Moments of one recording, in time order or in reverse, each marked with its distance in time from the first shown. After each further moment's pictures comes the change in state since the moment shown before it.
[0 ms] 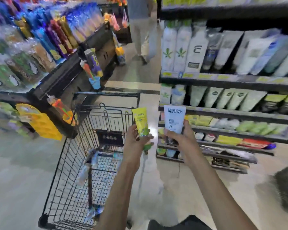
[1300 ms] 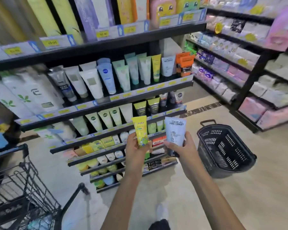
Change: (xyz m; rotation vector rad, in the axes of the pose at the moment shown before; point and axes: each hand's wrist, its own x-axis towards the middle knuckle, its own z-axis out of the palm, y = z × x) left_hand -0.114 -0.107 0.452 0.171 -0.405 -0.003; right_hand -0.102 -0.094 -0.447 0.077 0.505 -0.188
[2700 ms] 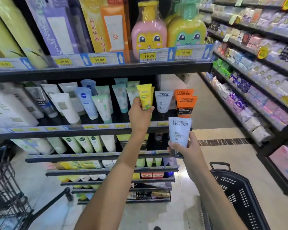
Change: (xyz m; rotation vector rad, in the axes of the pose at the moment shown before) left_hand 0.283 0.094 0.219 0.394 0.393 0.370; right_hand 0.275 -0.110 -0.098 -0.067 -0.289 0.015
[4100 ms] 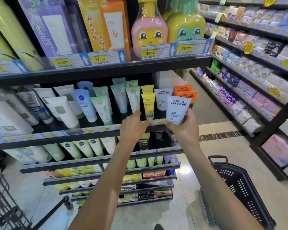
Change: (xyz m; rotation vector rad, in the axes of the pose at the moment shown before) left_hand 0.007 -0.055 -0.040 0.713 -0.285 0.245; right_hand 0.037 -0.024 0.047 -0.356 0.290 -0.308
